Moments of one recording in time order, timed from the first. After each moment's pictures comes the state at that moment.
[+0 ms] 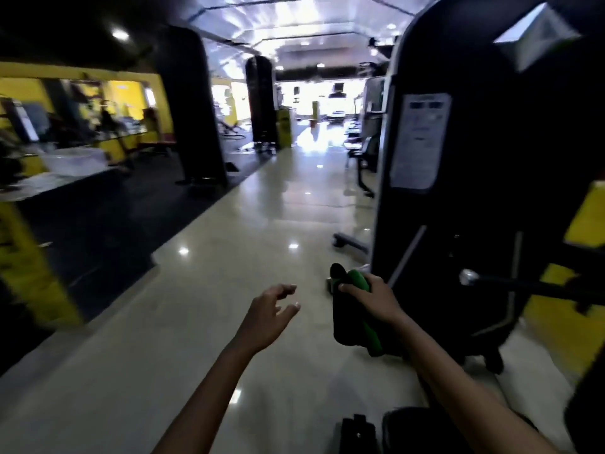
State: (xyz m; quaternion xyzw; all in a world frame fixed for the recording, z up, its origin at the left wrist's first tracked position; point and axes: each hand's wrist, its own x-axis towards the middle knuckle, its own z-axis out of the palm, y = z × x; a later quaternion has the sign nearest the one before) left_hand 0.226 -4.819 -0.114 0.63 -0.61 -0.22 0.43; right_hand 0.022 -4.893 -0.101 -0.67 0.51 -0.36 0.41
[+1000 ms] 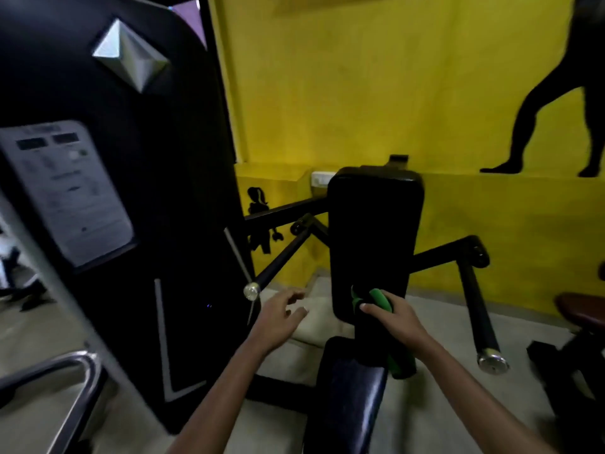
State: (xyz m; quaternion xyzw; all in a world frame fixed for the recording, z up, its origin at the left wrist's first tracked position) left_hand -0.006 -5.055 -0.126 0.10 -0.89 -0.43 0.14; right_hand -0.103 -4.835 -0.133 -0.18 0.82 -0.53 0.10
